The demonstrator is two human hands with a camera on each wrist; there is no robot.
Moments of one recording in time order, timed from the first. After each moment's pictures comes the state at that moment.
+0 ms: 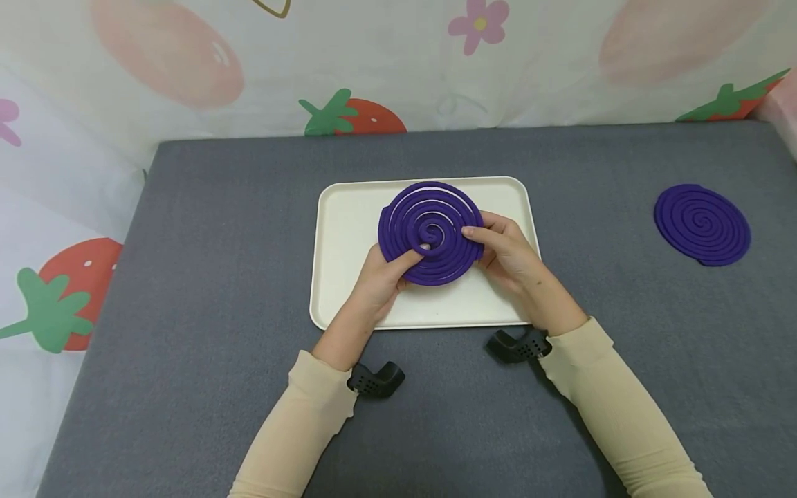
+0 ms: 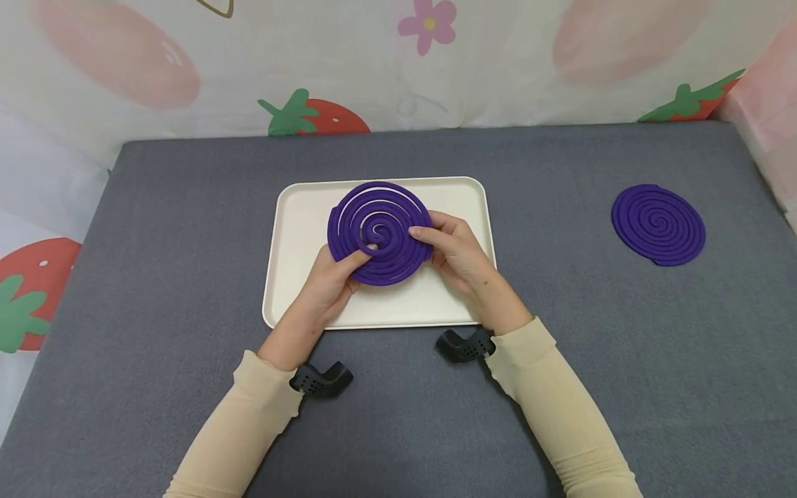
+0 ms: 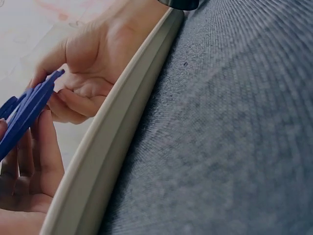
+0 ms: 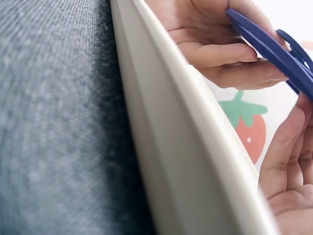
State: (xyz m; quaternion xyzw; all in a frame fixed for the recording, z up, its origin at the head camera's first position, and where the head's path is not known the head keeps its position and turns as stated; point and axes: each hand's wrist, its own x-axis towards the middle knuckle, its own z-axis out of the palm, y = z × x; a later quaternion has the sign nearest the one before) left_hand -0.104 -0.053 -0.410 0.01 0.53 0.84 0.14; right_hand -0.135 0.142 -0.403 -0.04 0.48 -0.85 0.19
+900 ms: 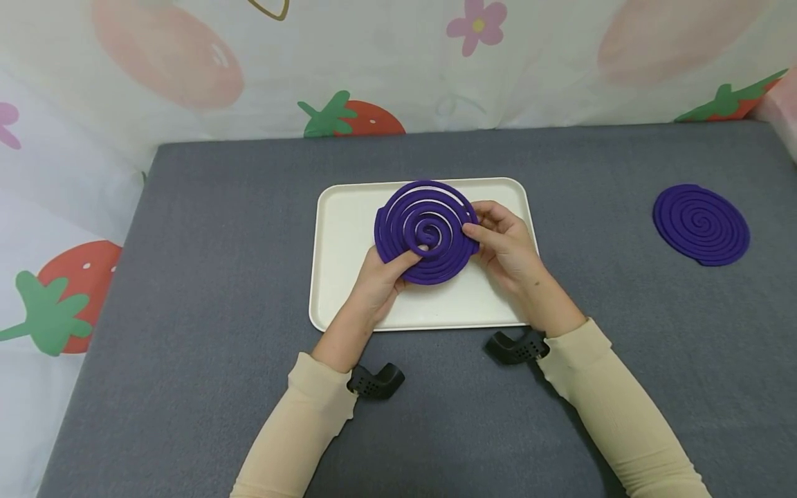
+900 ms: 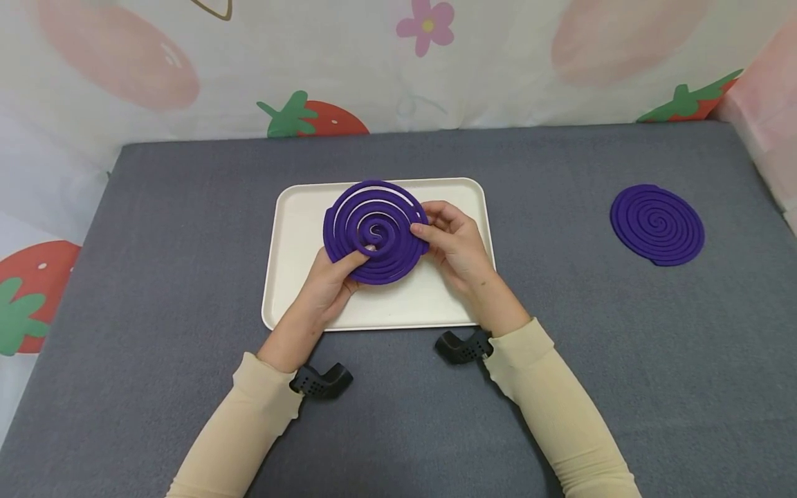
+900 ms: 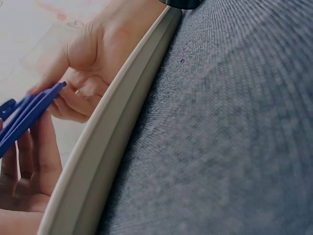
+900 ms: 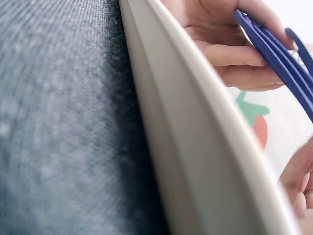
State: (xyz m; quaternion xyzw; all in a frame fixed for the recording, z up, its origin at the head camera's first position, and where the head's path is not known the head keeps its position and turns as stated) left_hand -0.104 -0.052 -0.411 0.01 0.50 0.85 0.14; right_hand -0.135 0.139 -0.404 -0.03 0.47 -0.88 0.10
